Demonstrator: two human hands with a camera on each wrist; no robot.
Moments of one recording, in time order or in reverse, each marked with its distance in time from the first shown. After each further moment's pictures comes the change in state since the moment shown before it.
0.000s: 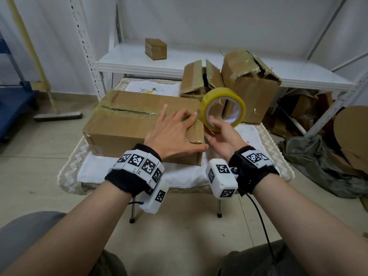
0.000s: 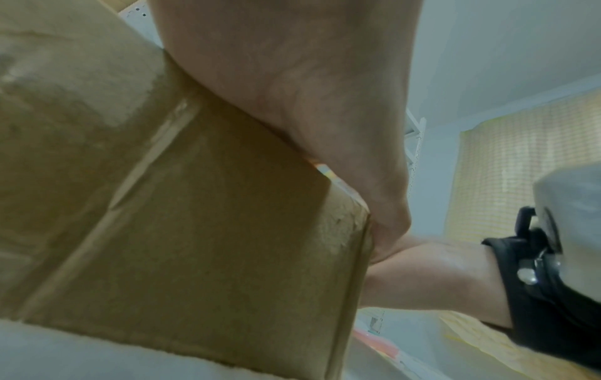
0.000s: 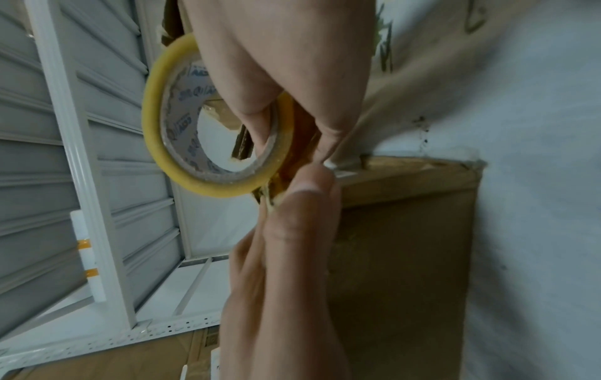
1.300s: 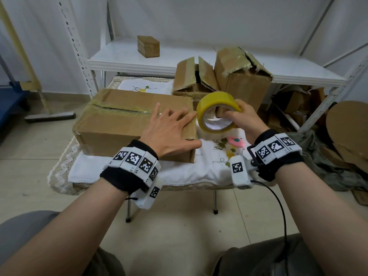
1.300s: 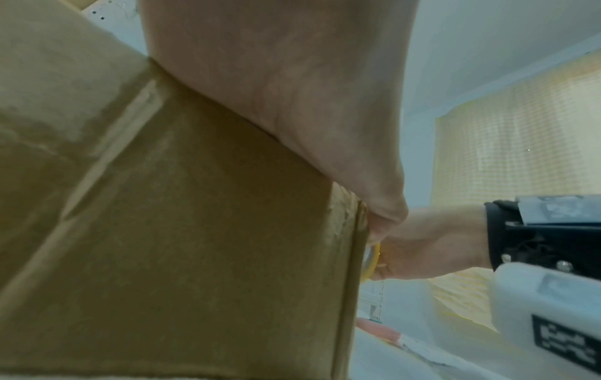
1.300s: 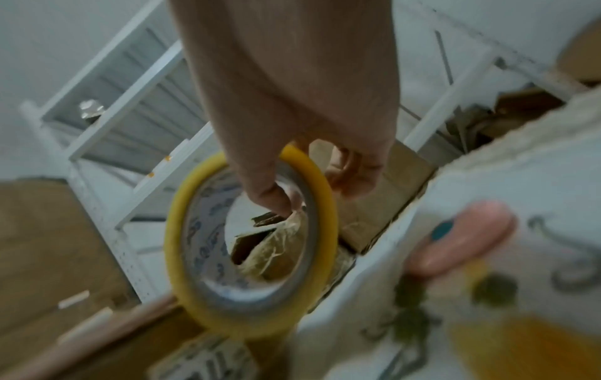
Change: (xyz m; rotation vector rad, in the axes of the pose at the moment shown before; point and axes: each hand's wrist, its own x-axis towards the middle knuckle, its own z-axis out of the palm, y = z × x) left_hand 0.002 0.010 -0.003 0.075 -0.071 -0.022; right_hand -0.005 -0.071 -0.033 -1.054 0.129 -0.367
